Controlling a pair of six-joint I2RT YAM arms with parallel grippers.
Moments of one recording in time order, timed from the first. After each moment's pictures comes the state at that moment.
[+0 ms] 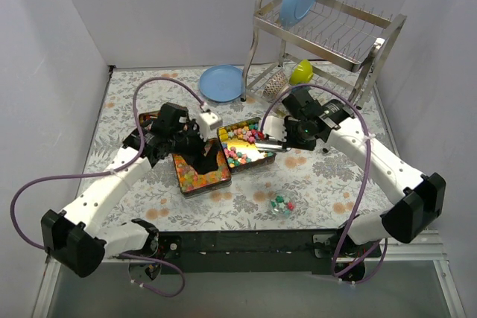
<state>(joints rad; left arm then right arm) -0.56 1.15 1.07 -0.83 0.37 0.29 0.64 1.37 1.35 -1.16 0.01 -0.87</state>
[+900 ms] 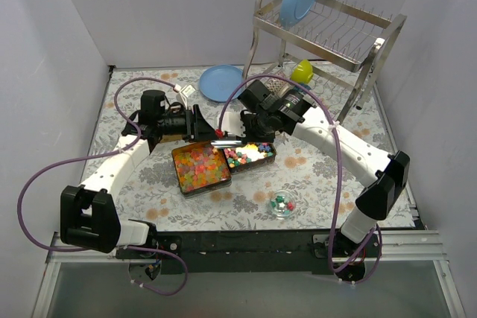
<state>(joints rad) -0.21 1.32 0.97 -0.24 1.00 -0.51 0.91 1.65 1.74 -1.16 -0.04 -0.81</state>
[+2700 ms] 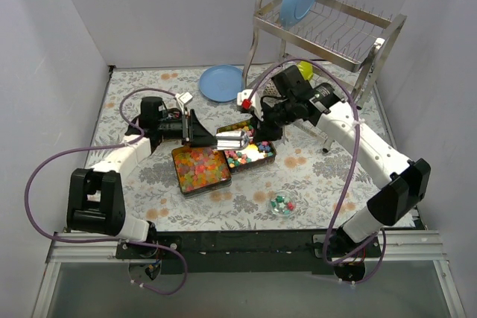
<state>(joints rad) -0.16 1.44 0.84 0.00 1.24 -0.61 0.67 1.54 1.58 -1.00 -0.66 -0.68</state>
